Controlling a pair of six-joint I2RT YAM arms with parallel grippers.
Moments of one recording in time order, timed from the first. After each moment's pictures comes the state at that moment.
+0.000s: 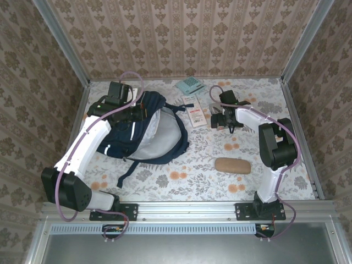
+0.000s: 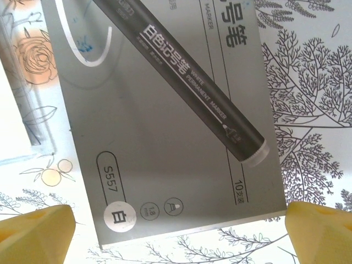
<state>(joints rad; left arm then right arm) -0.35 1.38 1.34 -0.83 0.21 -0.30 0.23 1.88 1.29 -0.60 0.12 0.23</state>
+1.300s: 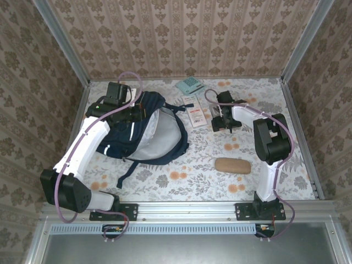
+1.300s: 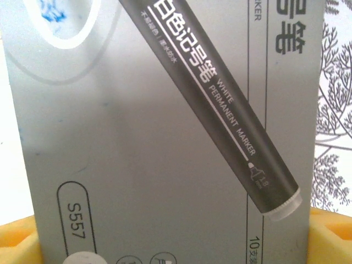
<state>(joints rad) -0.34 1.37 1.33 -0.84 0.21 -0.30 0.24 1.97 1.35 -0.66 0.15 0.08</state>
